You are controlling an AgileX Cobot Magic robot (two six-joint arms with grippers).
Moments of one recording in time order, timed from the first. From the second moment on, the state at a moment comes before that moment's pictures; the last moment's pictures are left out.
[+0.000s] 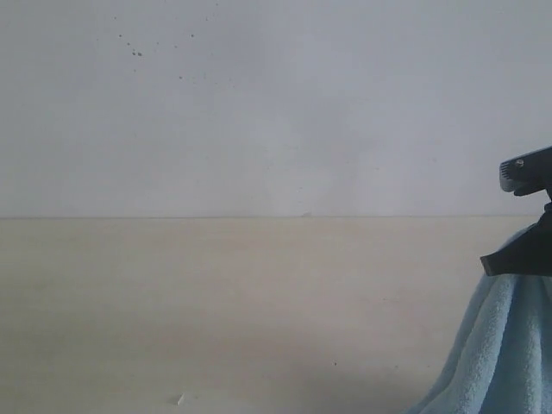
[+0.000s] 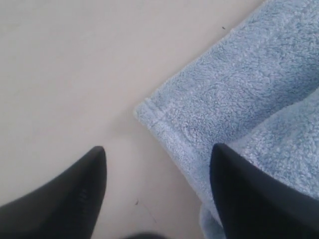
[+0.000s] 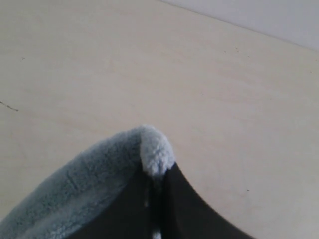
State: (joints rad) left arm -0.29 1.08 -0.50 0.18 0.83 0.18; right arm 0.11 1.53 -0.84 -1.00 0.20 0.77
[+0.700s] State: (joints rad) left arm -0.29 1.34 -0.48 0.31 0.73 0.09; right arm 0.11 1.53 -0.84 -0.98 0.14 0.77
